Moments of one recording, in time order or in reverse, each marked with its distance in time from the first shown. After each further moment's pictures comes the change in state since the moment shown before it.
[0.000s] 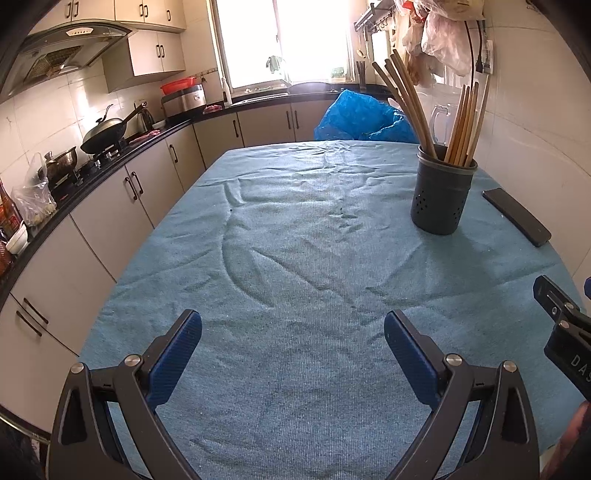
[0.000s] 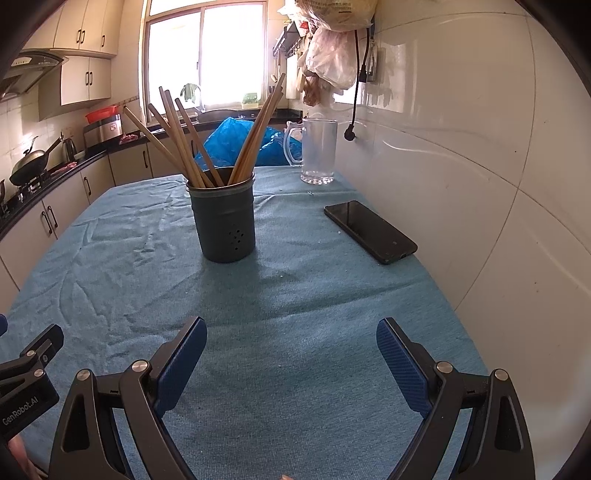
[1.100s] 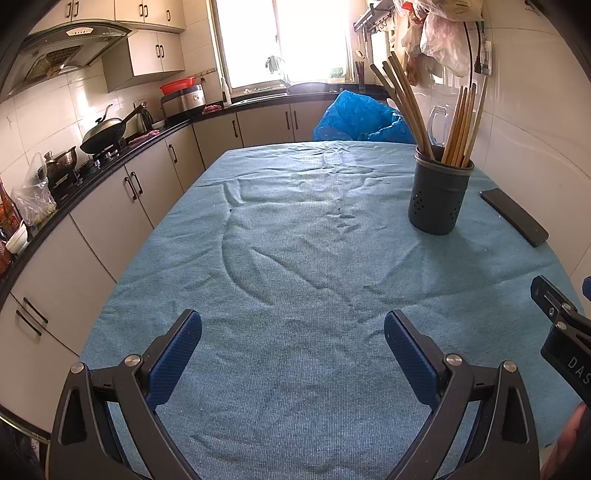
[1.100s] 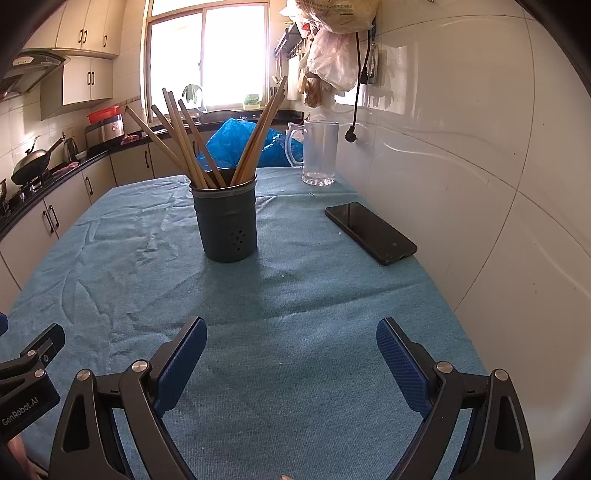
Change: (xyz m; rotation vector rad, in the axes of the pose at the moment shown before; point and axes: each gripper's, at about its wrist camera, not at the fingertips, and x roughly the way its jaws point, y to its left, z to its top) left arm -0.004 -0.001 0.000 0.001 0.001 -0.001; right arm -0.003 -0.001 0.001 -0.001 -0.003 0.004
